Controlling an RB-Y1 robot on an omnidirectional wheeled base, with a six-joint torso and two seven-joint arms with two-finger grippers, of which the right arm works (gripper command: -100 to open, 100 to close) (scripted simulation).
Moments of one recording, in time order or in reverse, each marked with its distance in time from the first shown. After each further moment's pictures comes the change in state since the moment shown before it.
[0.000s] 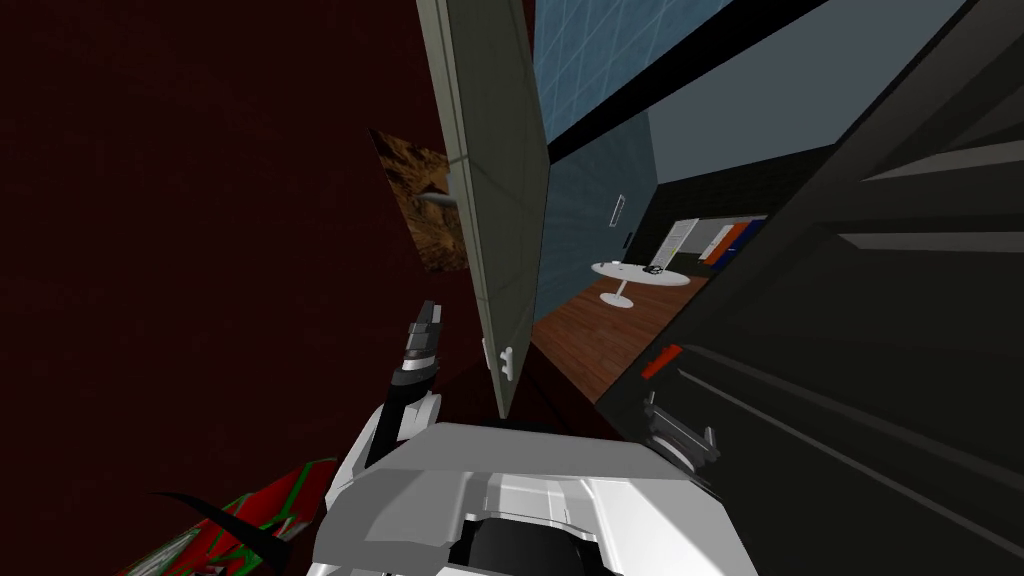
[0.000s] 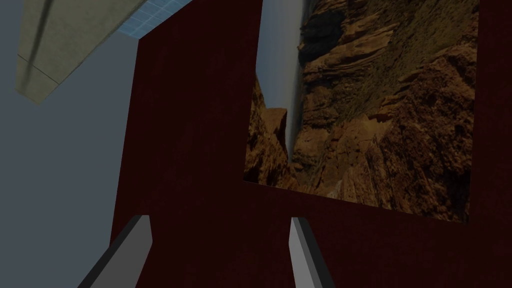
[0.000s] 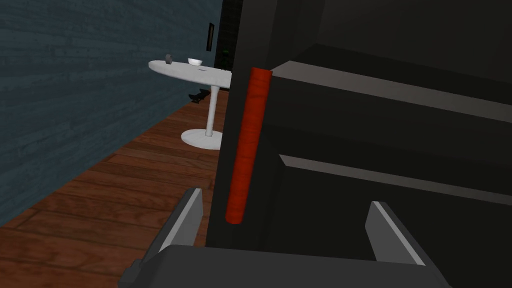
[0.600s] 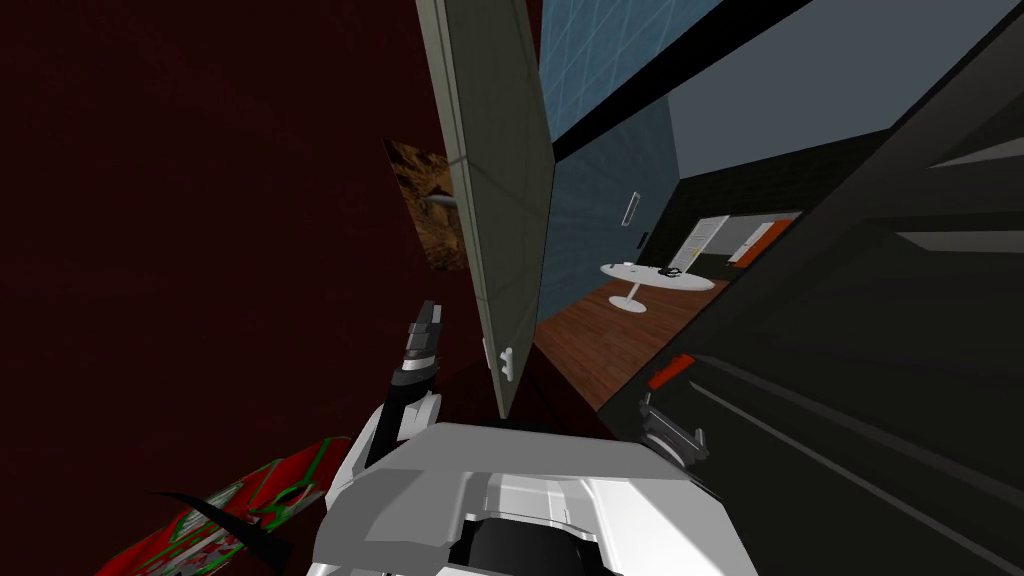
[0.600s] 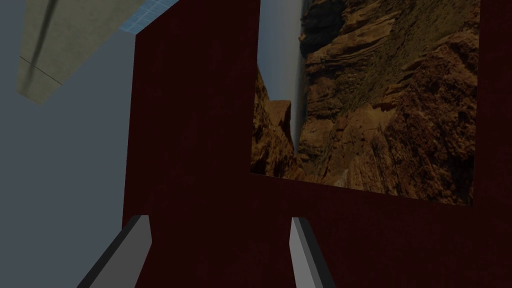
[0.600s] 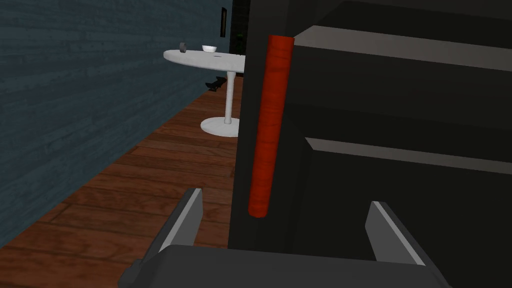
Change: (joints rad) arm -0.065 -0.002 -0.007 0.115 -0.032 0.001 -0.067
